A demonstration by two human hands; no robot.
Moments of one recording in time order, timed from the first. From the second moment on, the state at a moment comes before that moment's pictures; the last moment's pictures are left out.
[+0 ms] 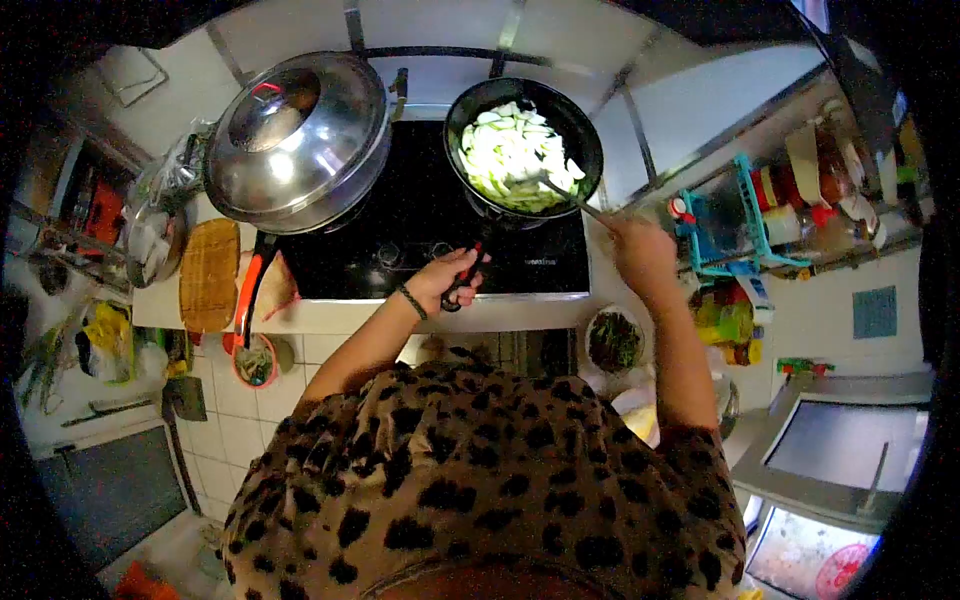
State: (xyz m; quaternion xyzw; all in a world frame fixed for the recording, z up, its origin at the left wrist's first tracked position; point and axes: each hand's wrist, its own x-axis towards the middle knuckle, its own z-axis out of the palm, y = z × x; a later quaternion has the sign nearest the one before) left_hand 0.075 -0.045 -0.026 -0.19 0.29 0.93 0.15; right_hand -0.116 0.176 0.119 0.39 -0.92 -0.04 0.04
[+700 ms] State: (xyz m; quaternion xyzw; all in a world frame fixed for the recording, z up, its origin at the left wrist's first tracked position) left_hand 0.077 -0.043 -0.017 -0.18 0.30 0.92 0.15; right_hand -0.131 0.161 0.238 0.48 -0.87 -0.10 -0.03
